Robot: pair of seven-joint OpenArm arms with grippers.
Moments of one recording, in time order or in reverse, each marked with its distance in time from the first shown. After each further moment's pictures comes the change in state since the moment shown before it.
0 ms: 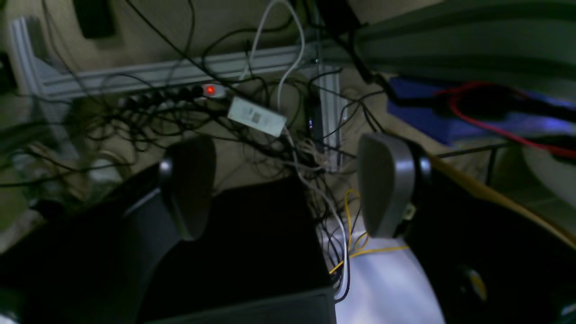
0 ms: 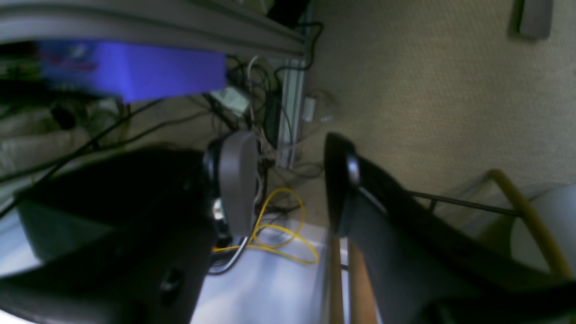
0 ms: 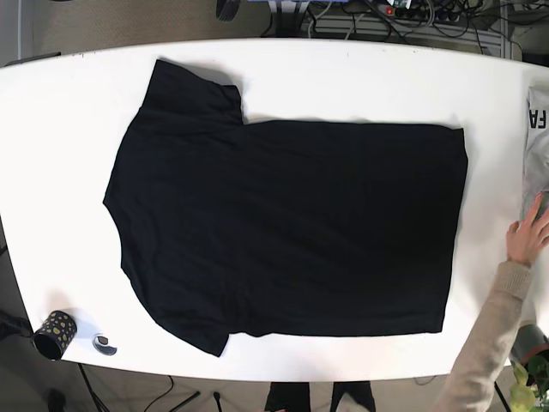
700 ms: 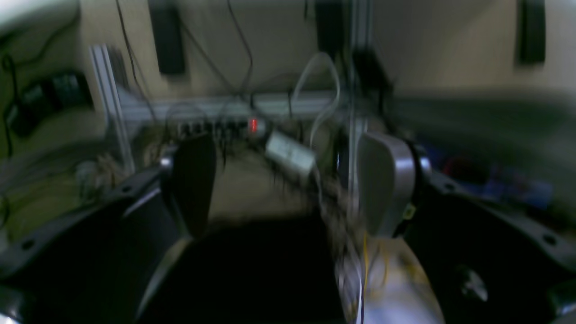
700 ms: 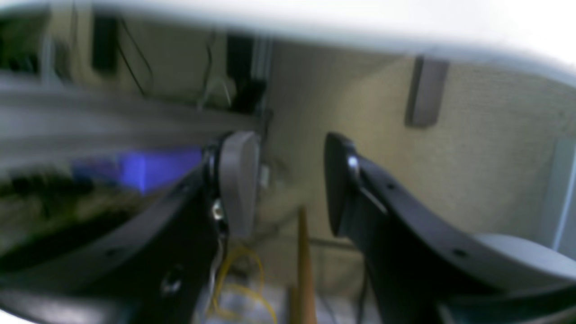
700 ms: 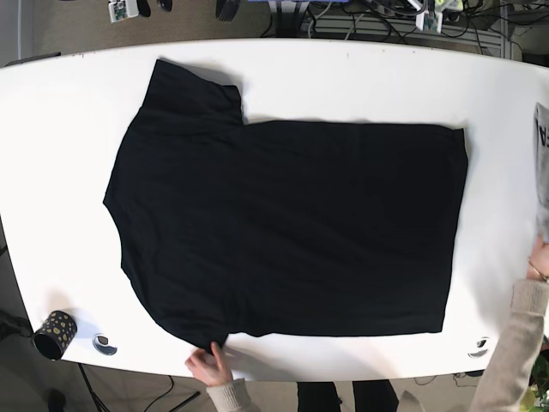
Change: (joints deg) left arm -2.1 4.7 -9.3 15.8 -0.2 -0.9 6.9; right arm -4.1 -2.2 13.8 24.2 5.1 0.6 -5.5
